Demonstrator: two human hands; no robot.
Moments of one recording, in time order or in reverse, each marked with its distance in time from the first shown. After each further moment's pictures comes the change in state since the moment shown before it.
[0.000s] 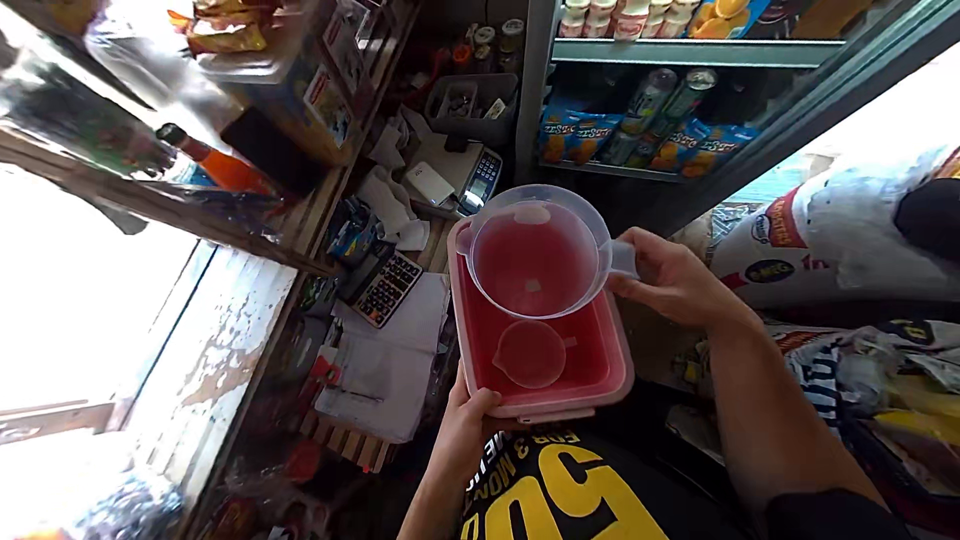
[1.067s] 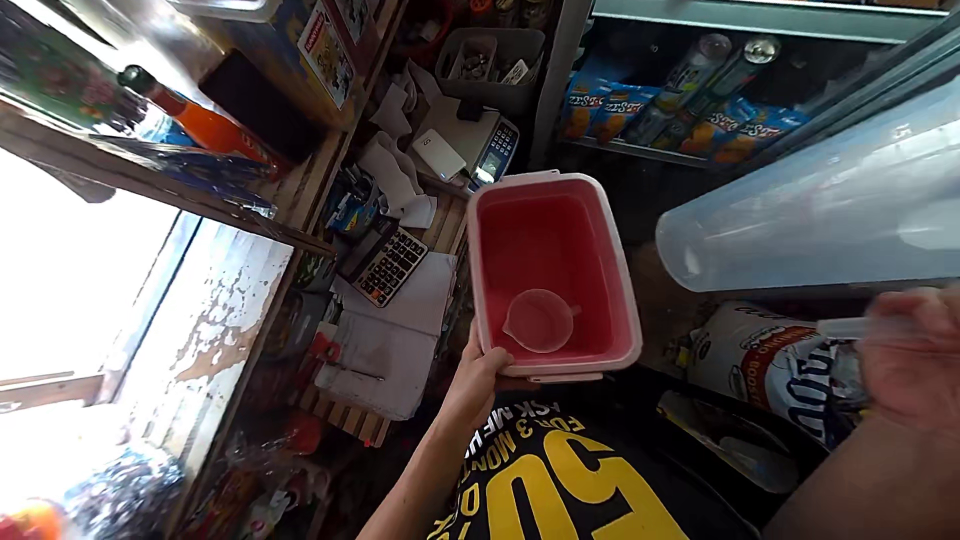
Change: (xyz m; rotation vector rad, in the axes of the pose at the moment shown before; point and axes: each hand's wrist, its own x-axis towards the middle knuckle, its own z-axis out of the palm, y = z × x) left_hand 0.040 0.022 0.002 0.026 -0.044 -0.095; right_hand -0.092 -0.020 -0.052 0.741 0.881 0.012
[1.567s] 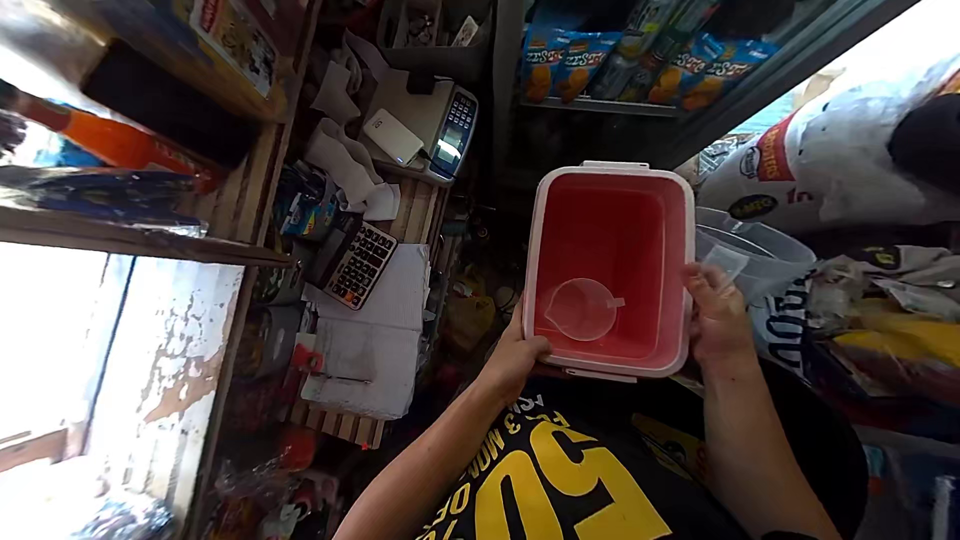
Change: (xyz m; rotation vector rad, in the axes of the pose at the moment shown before) left_hand 0.044 -0.037 0.046 0.197 -0.225 -0.222; right_hand -0.048 0.104 -0.012 -0.506 0.157 0.381
